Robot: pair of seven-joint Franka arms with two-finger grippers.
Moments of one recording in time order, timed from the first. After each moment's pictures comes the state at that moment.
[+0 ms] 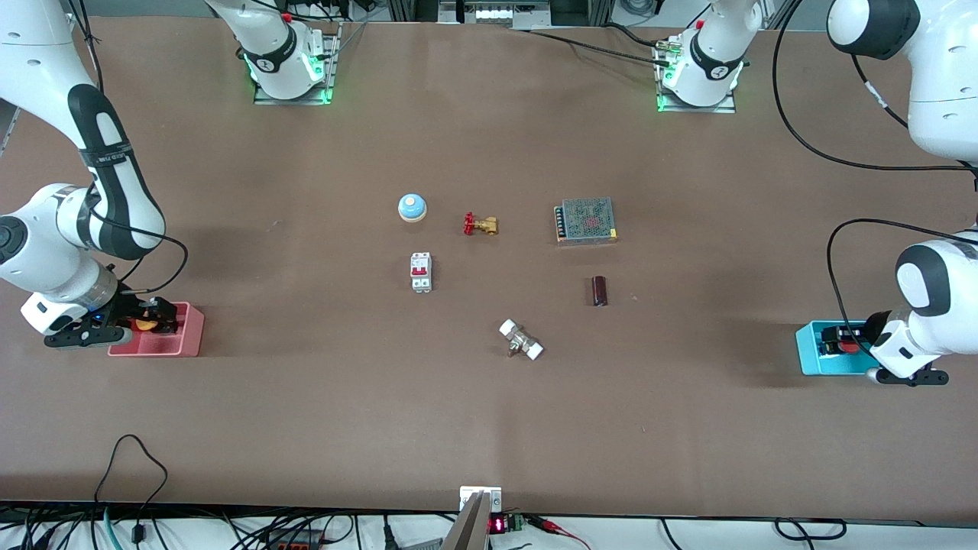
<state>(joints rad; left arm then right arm) 0.31 0.81 -0.01 -1.42 0.04 2.10 0.26 -0.23 0.57 0.00 -1.83 -0.06 2.56 -0.31</state>
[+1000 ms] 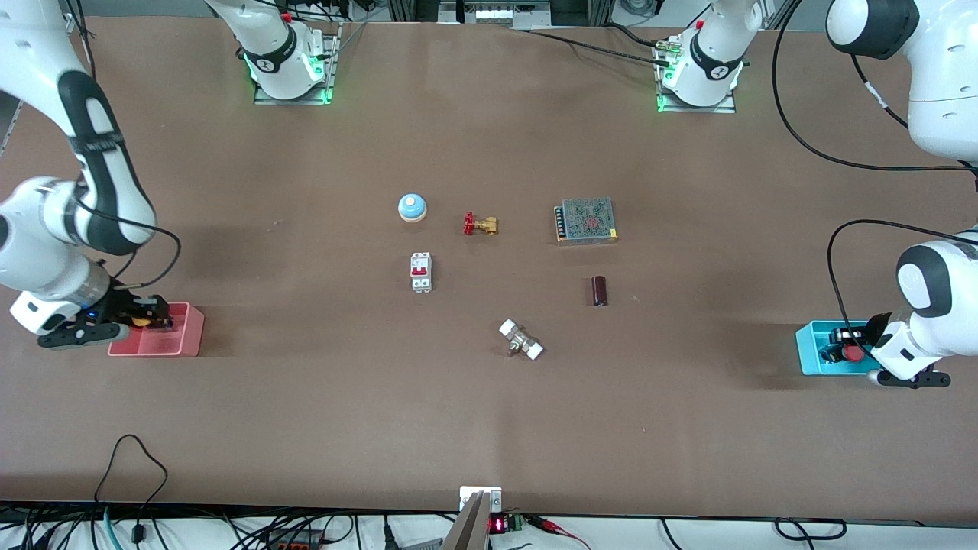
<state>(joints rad) 0.30 0.81 -0.01 -1.41 0.04 2.10 0.26 -0.25 0.46 0.06 -1.79 -0.06 2.34 -0.35</state>
